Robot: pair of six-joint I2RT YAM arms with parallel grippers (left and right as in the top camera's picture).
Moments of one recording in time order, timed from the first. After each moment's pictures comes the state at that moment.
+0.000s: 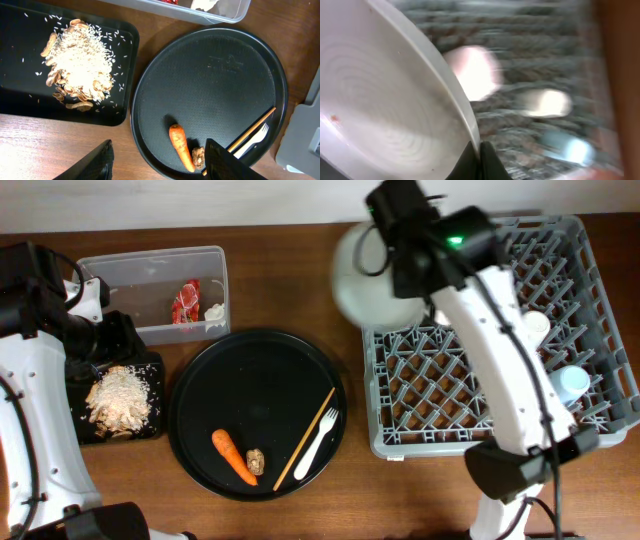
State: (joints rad) left arm 0.30 1.64 1.82 -1.50 0.16 -0.01; right arm 0.42 1.98 2.41 -1.64 0.60 0.41
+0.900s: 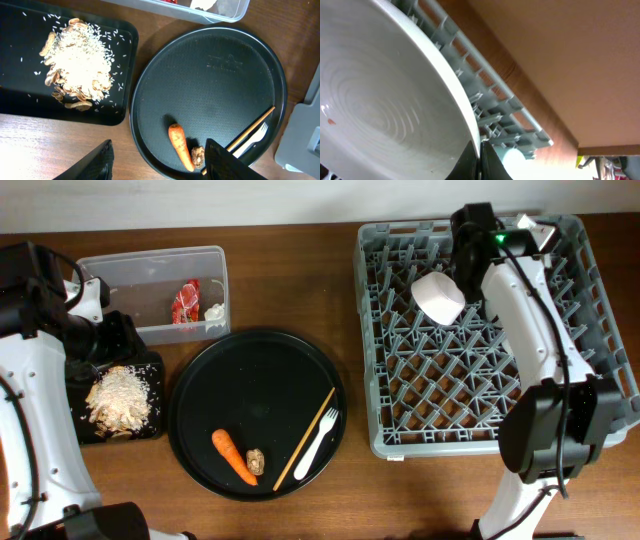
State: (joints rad) left arm 0.30 1.64 1.82 -1.50 0.16 -0.01; right arm 0.07 2.00 1.85 -1.21 0.98 0.60
